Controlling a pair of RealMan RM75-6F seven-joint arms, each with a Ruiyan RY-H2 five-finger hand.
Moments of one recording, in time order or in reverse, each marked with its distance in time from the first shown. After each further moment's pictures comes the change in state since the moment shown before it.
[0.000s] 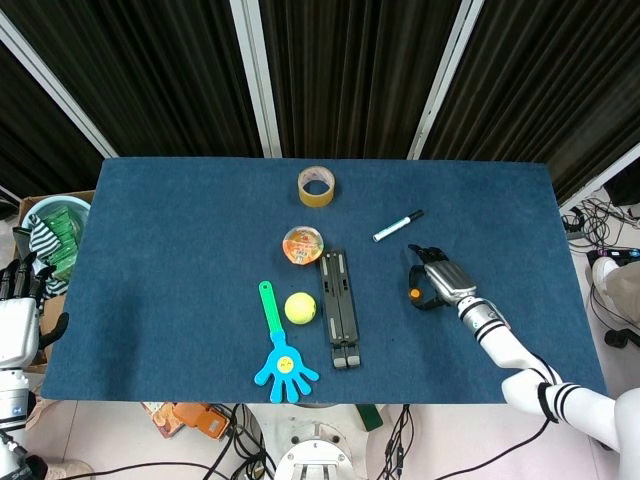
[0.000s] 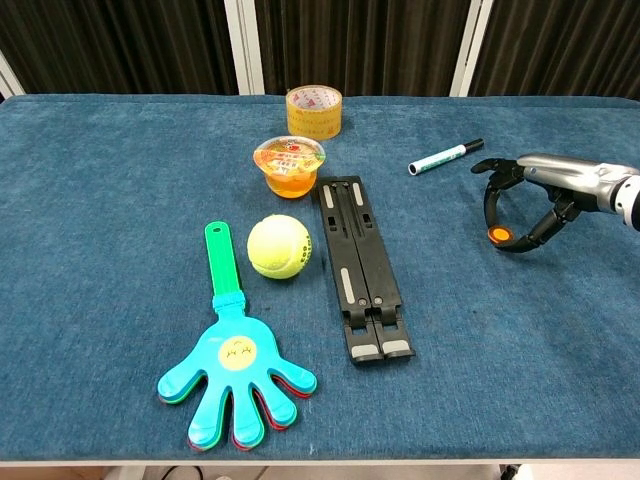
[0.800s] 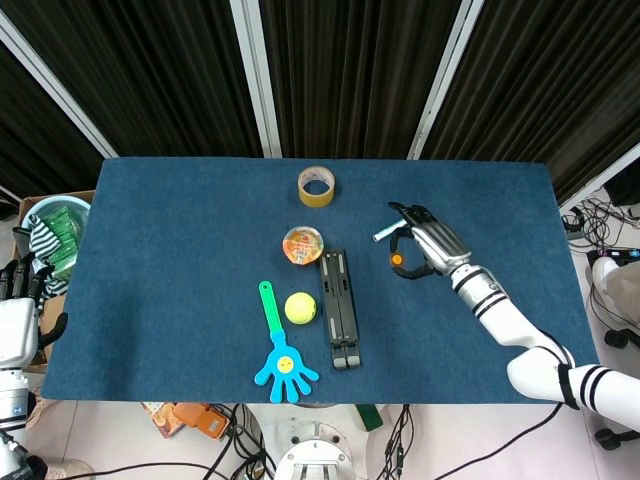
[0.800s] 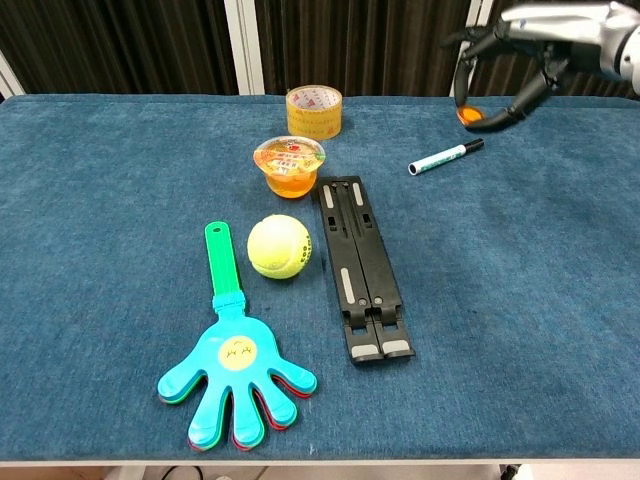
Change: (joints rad) left arm 0.000 -0.003 -0.004 -0.002 -0.011 0.001 0.008; right arm 0.102 0.262 0.163 -0.386 0.108 -0.014 -0.096
